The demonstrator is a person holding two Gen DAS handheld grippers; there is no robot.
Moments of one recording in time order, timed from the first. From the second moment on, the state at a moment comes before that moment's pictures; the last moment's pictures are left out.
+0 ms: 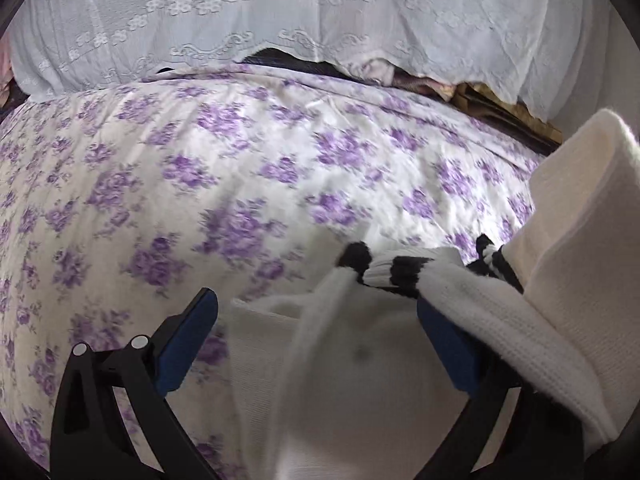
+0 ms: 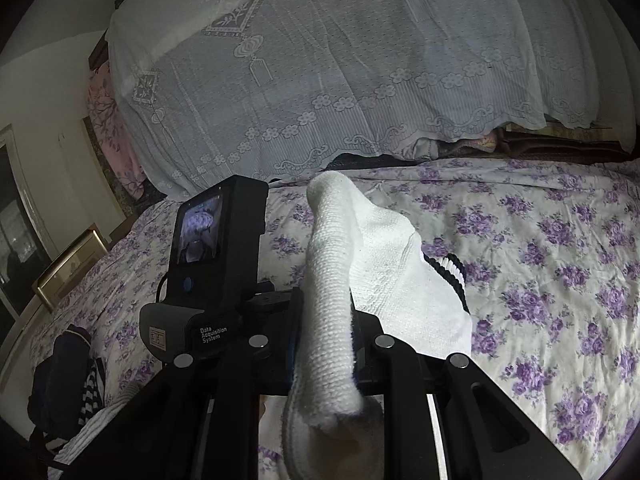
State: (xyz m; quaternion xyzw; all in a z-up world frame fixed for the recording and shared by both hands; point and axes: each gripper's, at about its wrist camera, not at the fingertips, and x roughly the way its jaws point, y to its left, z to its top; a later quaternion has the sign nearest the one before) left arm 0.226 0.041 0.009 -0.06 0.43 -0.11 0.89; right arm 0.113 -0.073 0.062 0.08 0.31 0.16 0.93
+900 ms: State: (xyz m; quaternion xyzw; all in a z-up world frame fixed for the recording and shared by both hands) left arm 0.208 0.166 -0.007 -0.12 0.38 -0.03 0.92; right arm 0.093 0.012 -0.021 -0.06 0.39 0.26 0.88
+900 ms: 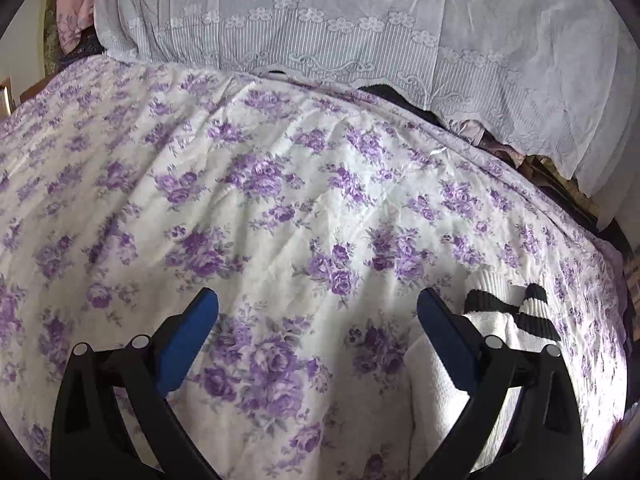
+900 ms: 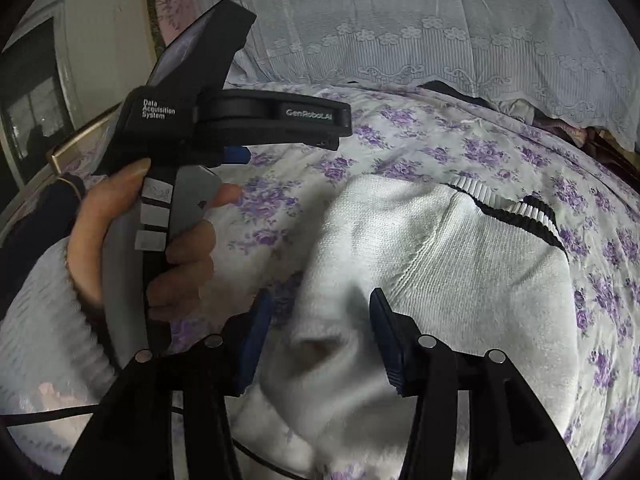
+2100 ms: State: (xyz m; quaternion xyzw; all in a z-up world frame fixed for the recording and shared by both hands) left arm 0.134 0.083 0.000 0.02 0.40 -0.06 0.92; right arm 0.124 -0.128 -0.007 0.05 0.38 0.17 0.91
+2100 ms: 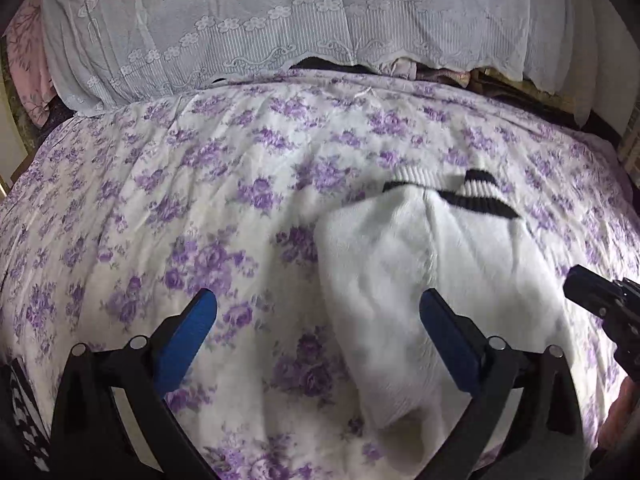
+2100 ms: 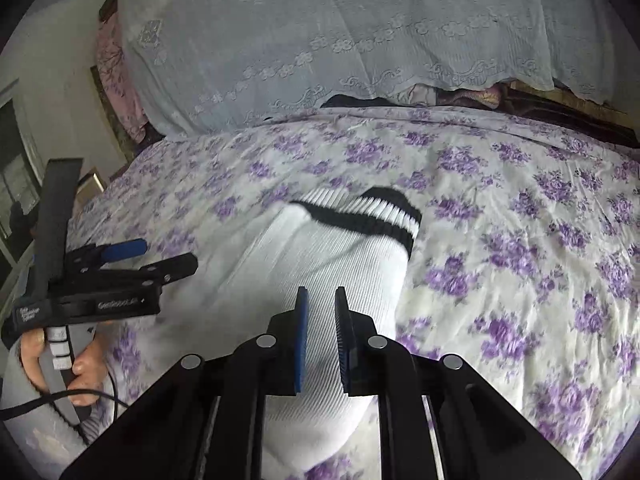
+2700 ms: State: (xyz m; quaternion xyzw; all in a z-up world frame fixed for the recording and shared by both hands) left arm 0.130 0.066 -0.030 0.04 0.39 -0.05 0.92; right arm 0.117 -0.133 -0.022 0.07 0.38 0.19 0.90
